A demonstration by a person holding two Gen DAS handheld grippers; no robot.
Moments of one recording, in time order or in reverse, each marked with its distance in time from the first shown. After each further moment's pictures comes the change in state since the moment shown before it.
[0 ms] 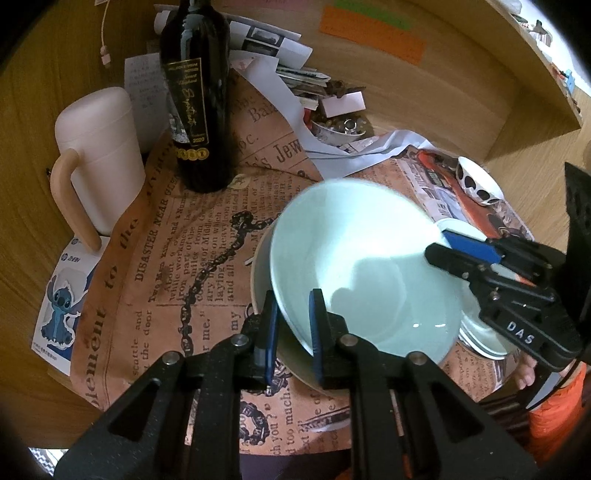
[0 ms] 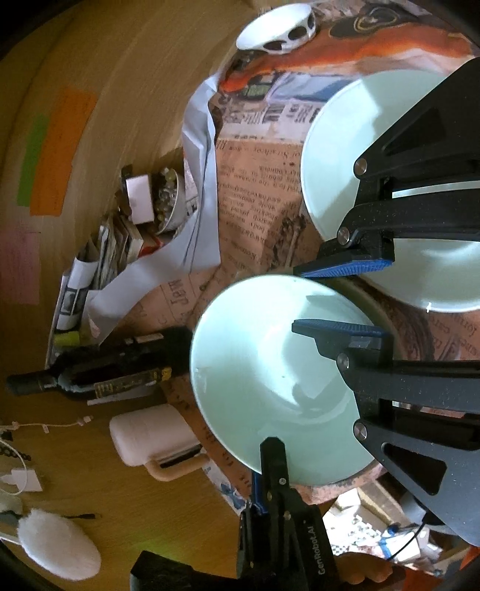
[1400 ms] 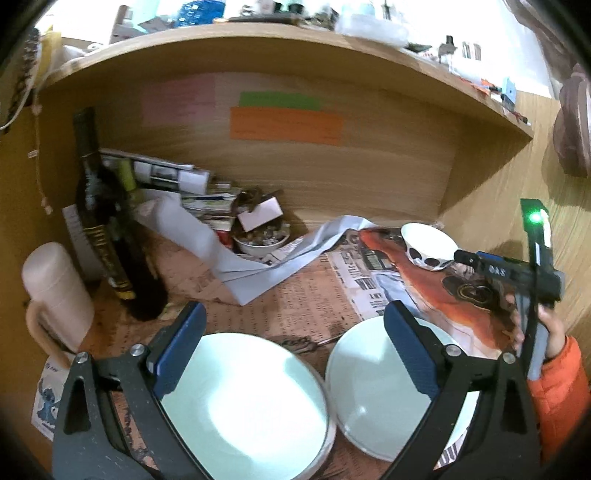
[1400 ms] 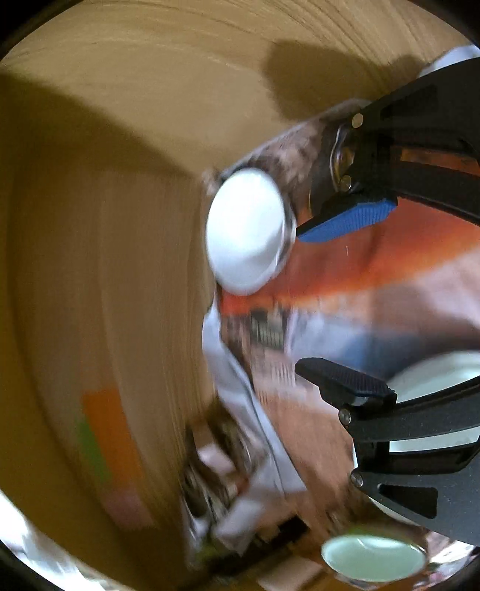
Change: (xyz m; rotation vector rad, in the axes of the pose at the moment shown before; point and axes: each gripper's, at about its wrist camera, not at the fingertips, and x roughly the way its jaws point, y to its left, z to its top) left arm -0.026 -0.112 0.060 0.160 -0.307 -0.041; right arm -0.069 -0.236 -0.022 0.459 -0.133 -0.370
